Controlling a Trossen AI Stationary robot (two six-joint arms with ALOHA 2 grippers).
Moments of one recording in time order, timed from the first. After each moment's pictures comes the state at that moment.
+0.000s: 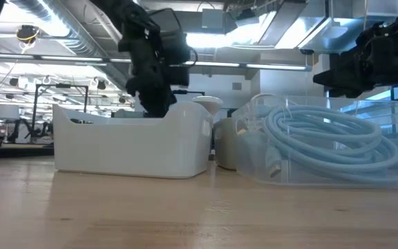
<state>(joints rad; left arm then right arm) 0.38 1.73 1.19 -0.64 0.13 0.40 -0.12 0.10 0.01 0.06 0.22 0.02</state>
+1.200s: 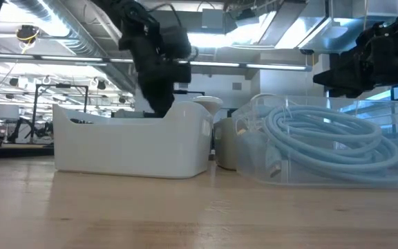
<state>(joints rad) 0.37 1.73 1.19 -0.61 0.14 0.22 -0.12 0.10 0.01 0.06 0.22 0.02</state>
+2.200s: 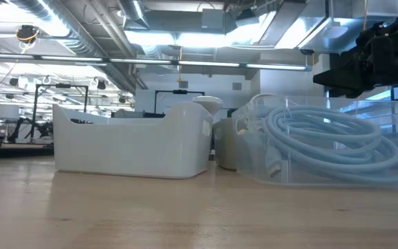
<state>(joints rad) 0.30 0.97 1.03 -0.13 0.44 0.01 -0.12 0.10 0.01 0.06 0.22 0.02</state>
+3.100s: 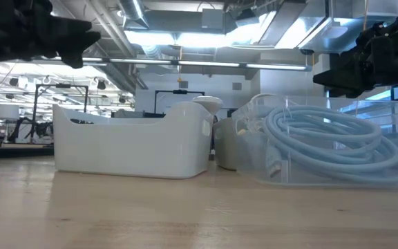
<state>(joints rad) 0.26 0.11 0.01 0.33 0.24 -0.04 -0.12 0.10 0.01 0.06 0.22 0.02</state>
